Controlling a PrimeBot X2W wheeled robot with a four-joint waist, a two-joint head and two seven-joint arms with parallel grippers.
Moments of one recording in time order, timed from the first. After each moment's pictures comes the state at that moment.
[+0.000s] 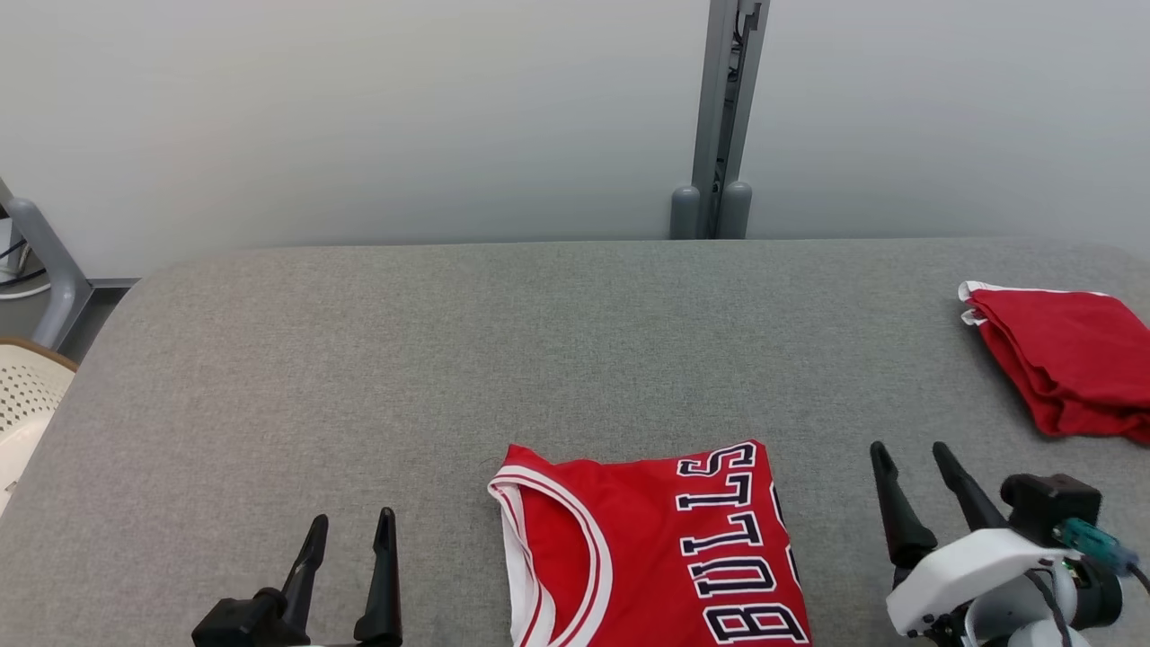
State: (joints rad) left arm 0.10 0.10 -0.22 0.17 -0.44 0.09 -0.26; right arm -0.10 -0.05 0.03 0.33 0.30 0.13 -0.11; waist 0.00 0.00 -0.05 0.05
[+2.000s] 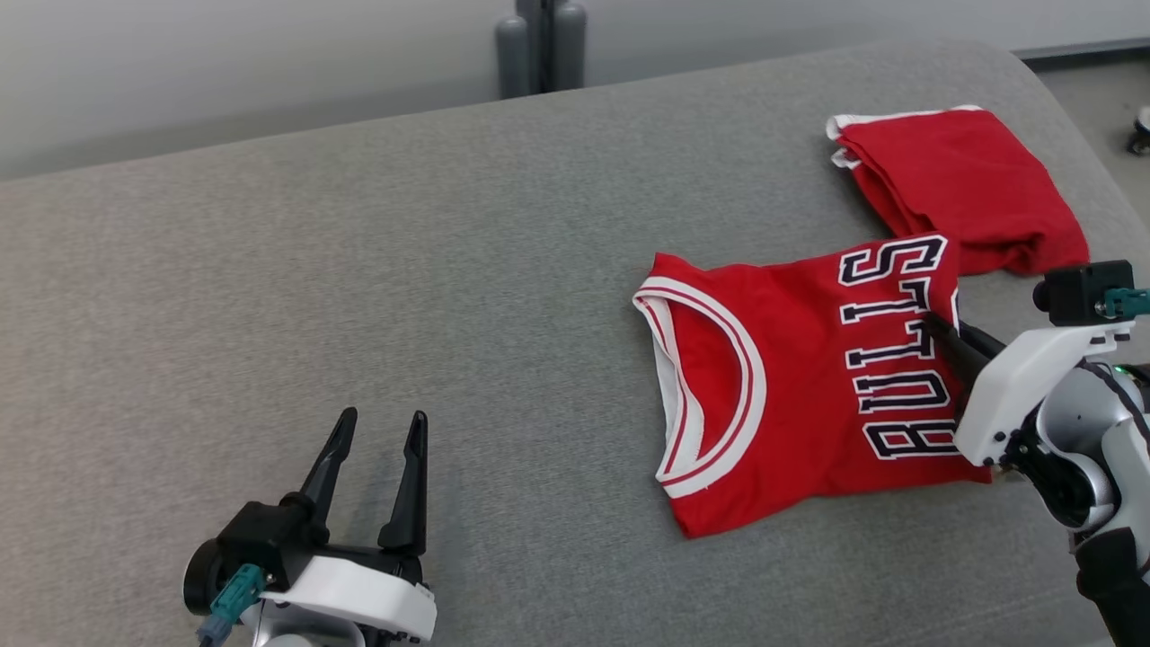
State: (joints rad) left arm -0.06 0.08 -0.22 0.18 -0.33 0.02 -0.26; right arm -0.49 -0.35 0.26 0.48 0.58 0.13 0.30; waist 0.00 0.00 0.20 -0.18
